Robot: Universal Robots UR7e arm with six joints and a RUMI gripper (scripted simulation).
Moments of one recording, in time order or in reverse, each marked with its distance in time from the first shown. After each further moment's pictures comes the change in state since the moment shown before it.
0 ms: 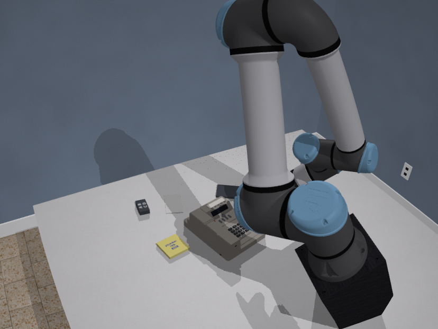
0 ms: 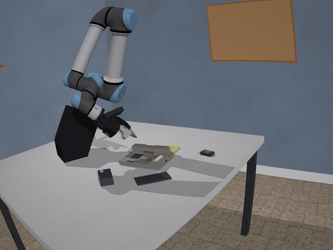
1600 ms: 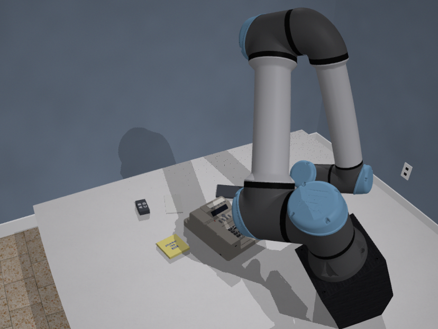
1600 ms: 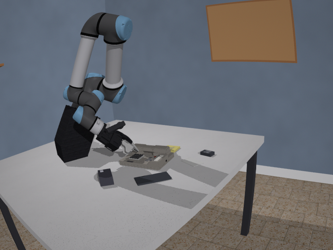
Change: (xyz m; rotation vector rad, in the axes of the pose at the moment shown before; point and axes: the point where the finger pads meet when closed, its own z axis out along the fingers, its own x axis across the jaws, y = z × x) arm -0.034 0.042 0.049 0.000 0.000 0.000
